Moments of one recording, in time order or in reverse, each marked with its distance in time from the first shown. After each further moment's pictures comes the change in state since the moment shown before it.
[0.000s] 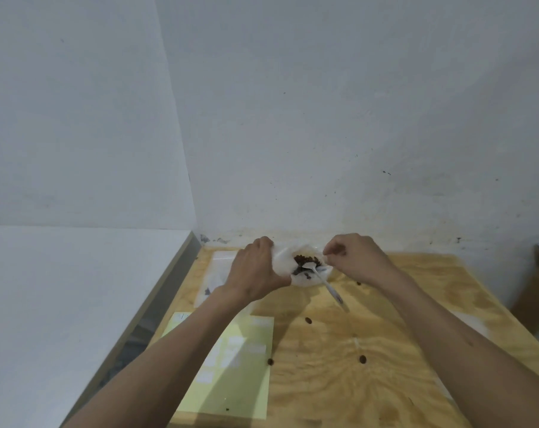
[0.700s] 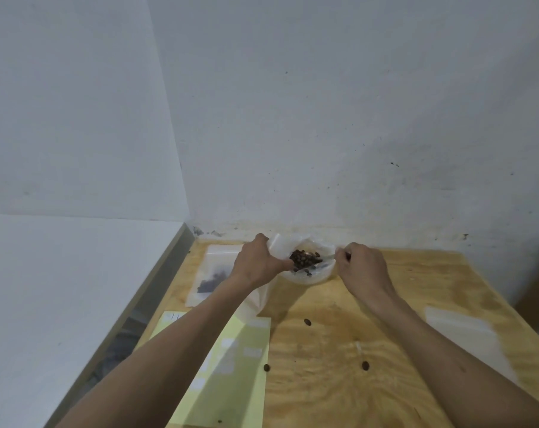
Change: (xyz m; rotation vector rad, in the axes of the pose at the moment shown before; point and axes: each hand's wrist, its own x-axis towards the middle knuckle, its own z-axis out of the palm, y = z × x) left_hand 0.035 -0.008 0.026 -0.336 -0.106 -0.300; right_hand 0.017 0.035 0.048 -0.120 0.301 0.046
